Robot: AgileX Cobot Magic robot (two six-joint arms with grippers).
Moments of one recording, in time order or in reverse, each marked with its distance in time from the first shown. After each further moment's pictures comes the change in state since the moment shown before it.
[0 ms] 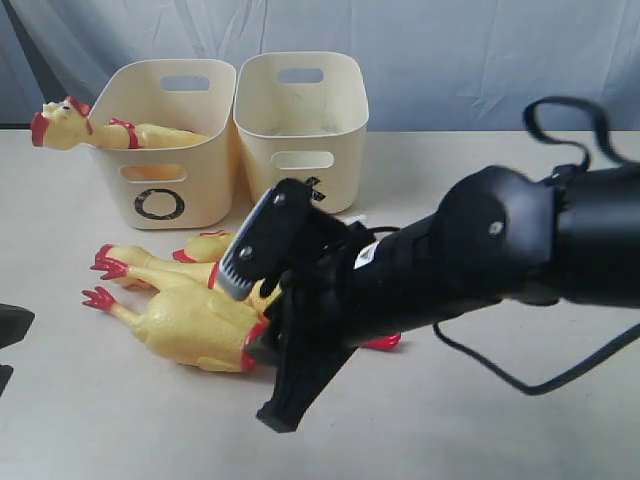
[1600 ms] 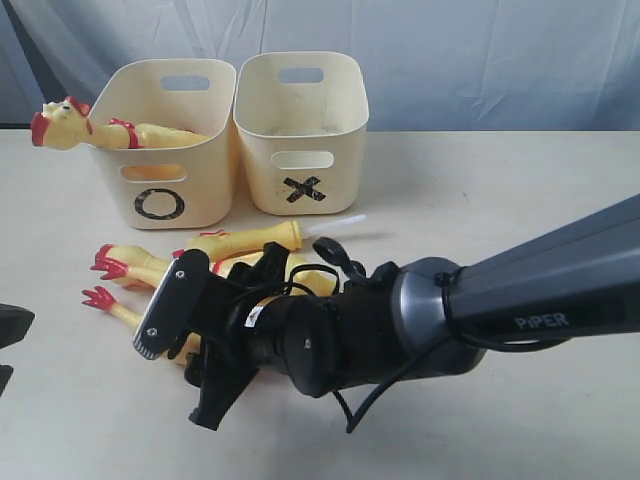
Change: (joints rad) left arm 0.000 0.000 0.000 0.000 0.002 0.000; right arm 0.160 0.413 -0.145 -0.050 -0.528 -0.079
